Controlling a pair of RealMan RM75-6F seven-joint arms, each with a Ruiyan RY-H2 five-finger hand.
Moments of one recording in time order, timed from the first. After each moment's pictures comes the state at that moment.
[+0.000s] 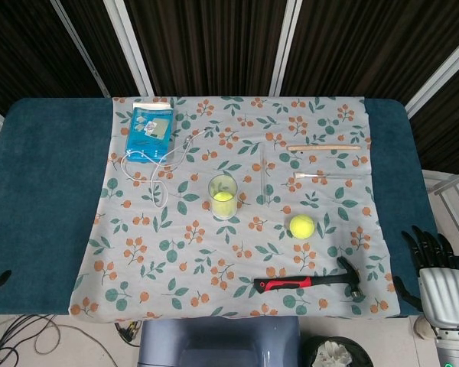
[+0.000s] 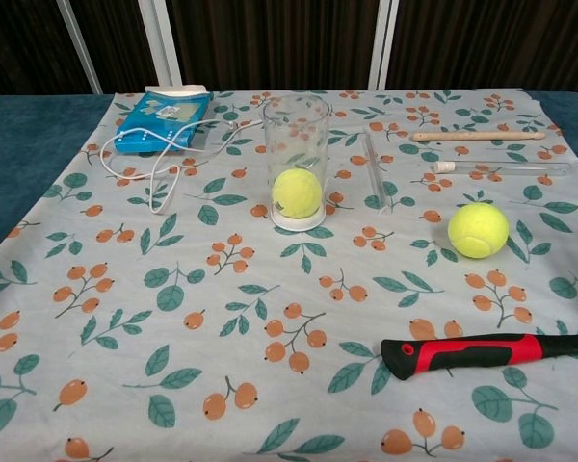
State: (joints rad) left arm 0.02 -1.08 -0.06 -1.68 1.47 1.61 0.11; right arm -0.01 -1.11 0.04 -1.75 -1.58 1.58 -0.20
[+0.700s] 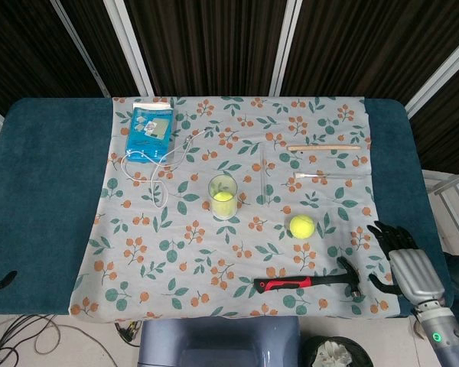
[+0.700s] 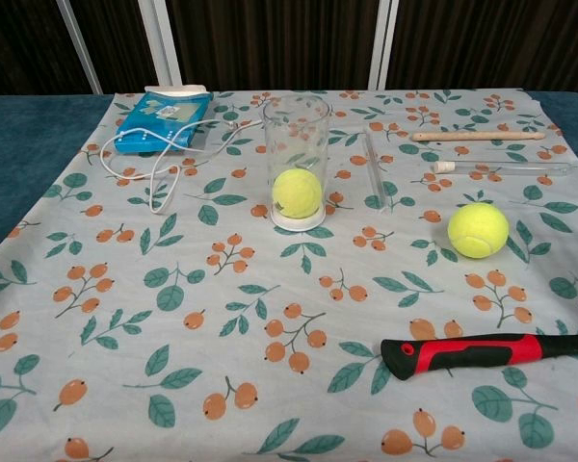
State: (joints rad) left arm 0.01 -1.09 -0.06 -1.68 1.47 1.59 0.16; right arm 0.20 -0.97 0.07 -1.85 -1.46 1.16 -0.04
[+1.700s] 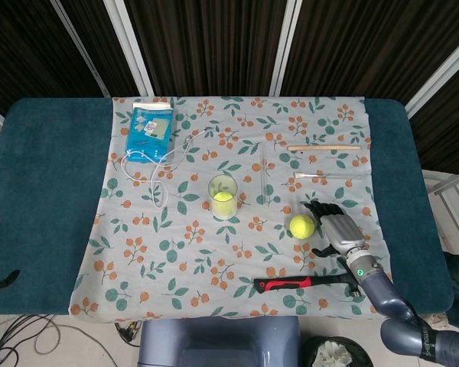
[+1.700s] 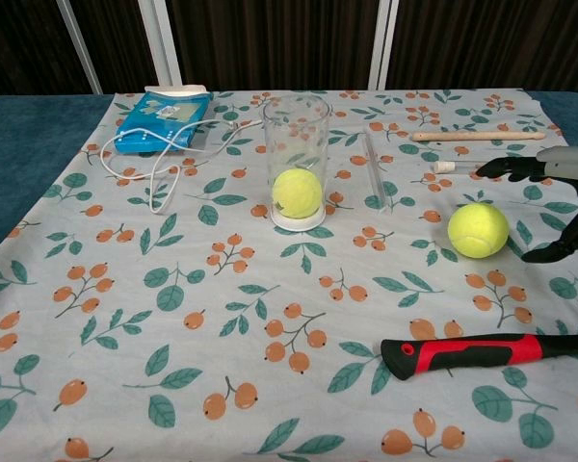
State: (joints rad) left arm 0.00 -1.11 -0.06 -1.67 1.44 1.56 0.18; right arm 0.58 -1.28 0.17 -1.65 -0.98 0.83 -0.26
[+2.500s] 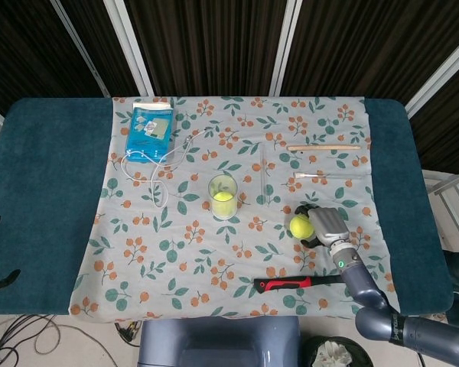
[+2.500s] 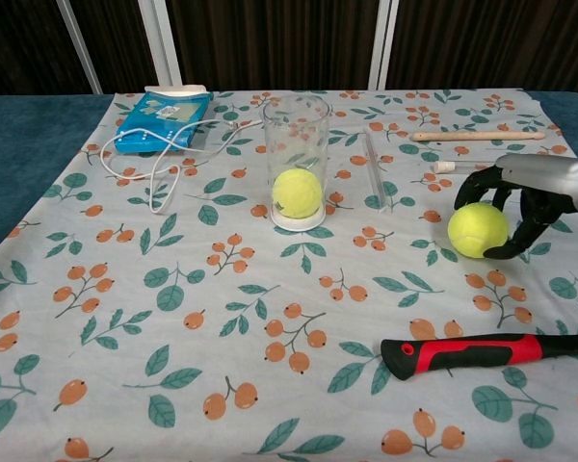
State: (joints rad) left arm -0.01 -1.11 -0.06 -1.67 1.43 1.55 0.19; right arm 0.65 -1.44 0.16 -1.52 -0.90 0.89 -0.35
